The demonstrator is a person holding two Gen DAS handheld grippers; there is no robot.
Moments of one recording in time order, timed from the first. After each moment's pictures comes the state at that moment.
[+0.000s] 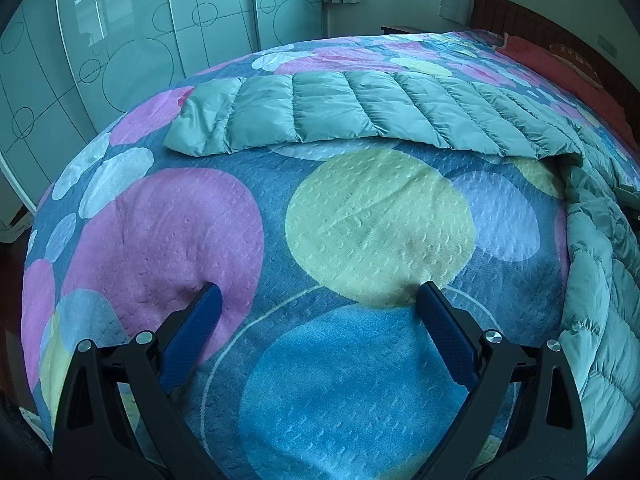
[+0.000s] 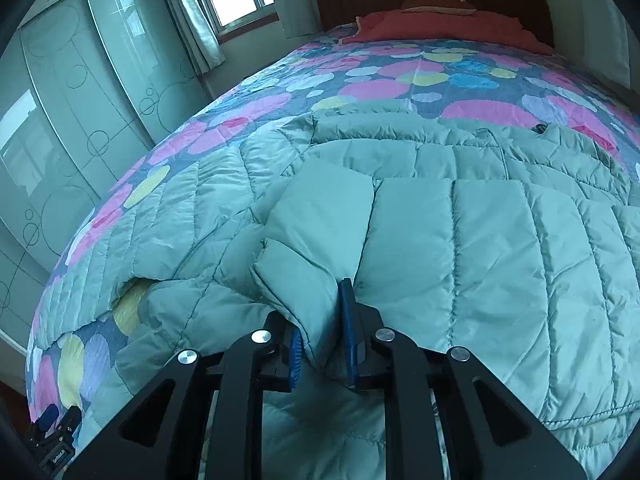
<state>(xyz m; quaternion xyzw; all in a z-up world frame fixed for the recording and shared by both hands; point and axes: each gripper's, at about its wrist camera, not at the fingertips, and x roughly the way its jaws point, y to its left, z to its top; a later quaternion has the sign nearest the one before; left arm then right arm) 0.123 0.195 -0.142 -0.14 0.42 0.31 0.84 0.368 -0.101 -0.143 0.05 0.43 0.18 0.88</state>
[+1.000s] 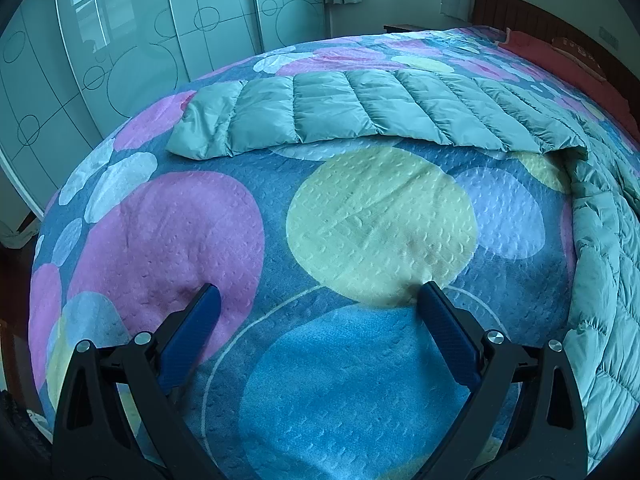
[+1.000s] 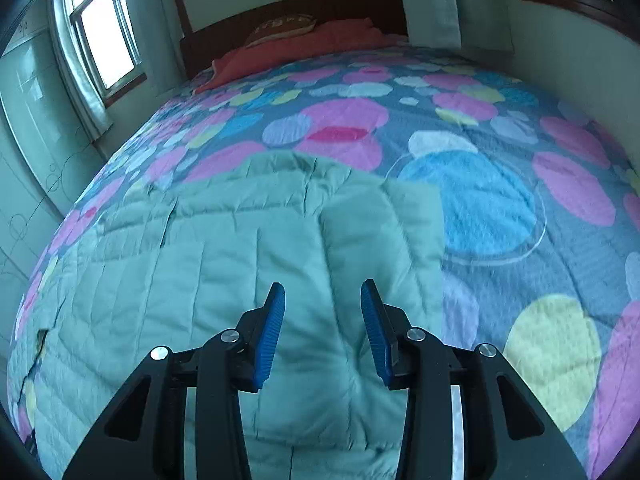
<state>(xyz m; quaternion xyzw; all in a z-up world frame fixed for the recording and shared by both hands) 0.127 0.194 -0.144 -0.13 0.42 0.31 0.84 0.372 -0.351 -0.110 0.11 0.39 -0.03 0.91</state>
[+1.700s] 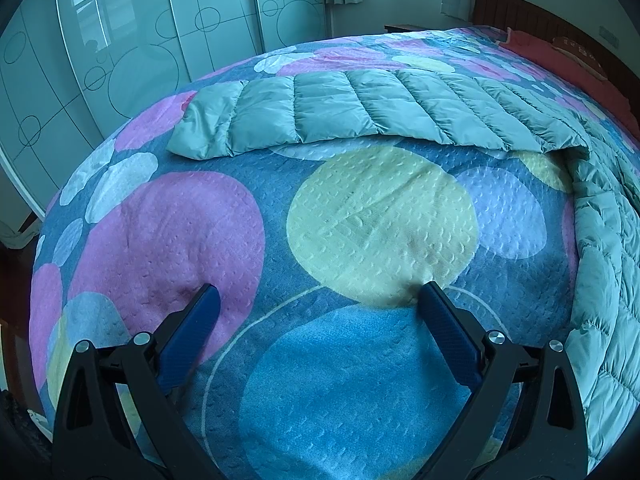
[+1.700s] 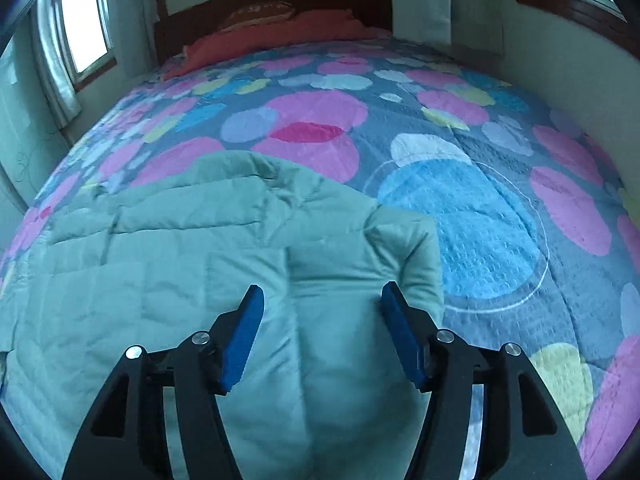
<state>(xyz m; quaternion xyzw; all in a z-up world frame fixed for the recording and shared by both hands) 0.127 0.195 -0.145 -0.12 0.42 0.31 0.84 0.383 -0.338 -0.120 0.07 0.40 -0.04 0.91</state>
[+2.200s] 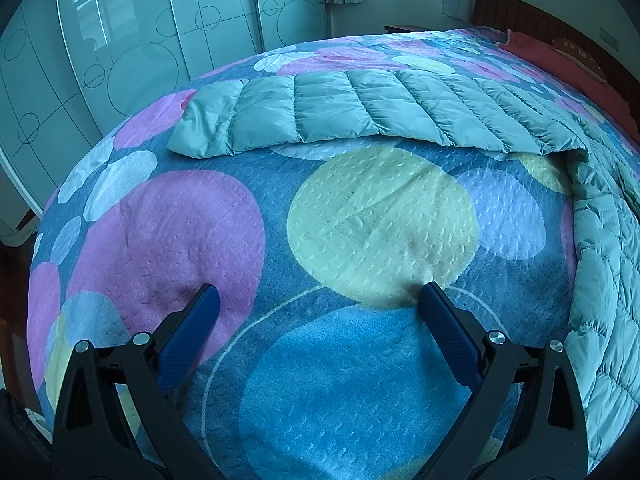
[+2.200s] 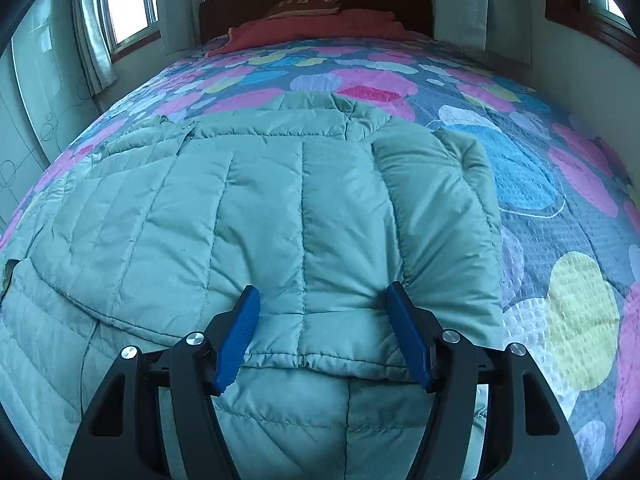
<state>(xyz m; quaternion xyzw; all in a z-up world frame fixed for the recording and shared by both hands) 0.127 0.196 -0.145 -0.13 0.42 0.31 0.84 0.339 -0.292 -0.154 0.03 0.42 -0.02 0.91</state>
